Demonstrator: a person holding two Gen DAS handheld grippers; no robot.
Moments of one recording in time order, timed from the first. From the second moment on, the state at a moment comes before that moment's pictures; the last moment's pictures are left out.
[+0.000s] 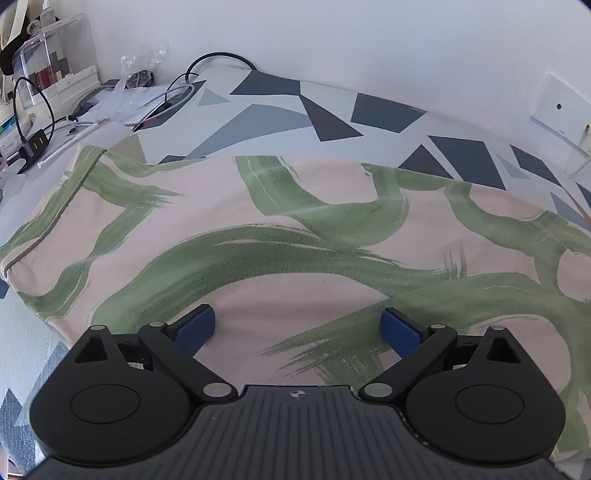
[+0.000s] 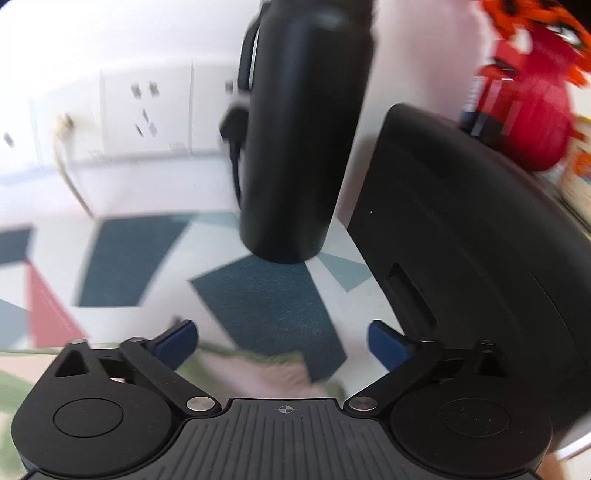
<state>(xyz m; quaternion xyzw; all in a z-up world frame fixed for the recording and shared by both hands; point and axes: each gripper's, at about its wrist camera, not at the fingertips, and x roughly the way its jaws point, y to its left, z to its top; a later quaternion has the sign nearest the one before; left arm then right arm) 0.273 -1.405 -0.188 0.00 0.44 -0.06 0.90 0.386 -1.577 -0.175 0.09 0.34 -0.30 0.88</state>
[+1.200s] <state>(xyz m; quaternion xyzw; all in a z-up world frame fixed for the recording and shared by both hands) 0.311 -1.140 -0.194 -0.35 0.34 0.03 0.87 0.312 -1.367 -0.145 0.10 0.40 -0.25 0.88</state>
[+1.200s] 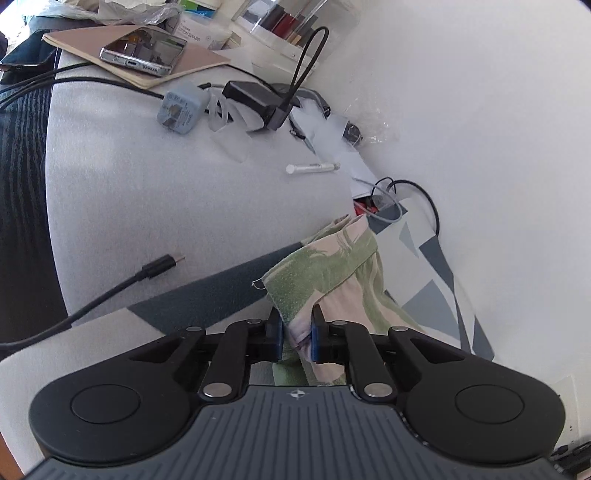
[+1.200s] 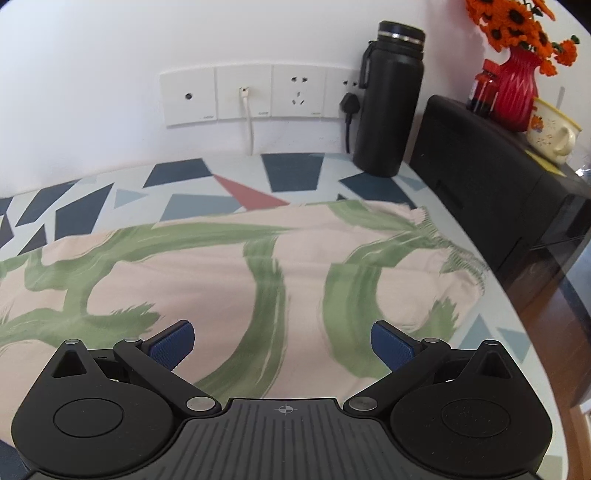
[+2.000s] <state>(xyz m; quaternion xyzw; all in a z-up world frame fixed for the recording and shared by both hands) 0.282 -1.264 -0.107 -0.14 0.27 -0.12 0.94 0.327 -1.361 -0.169 0.10 0.42 -0.19 0.88</state>
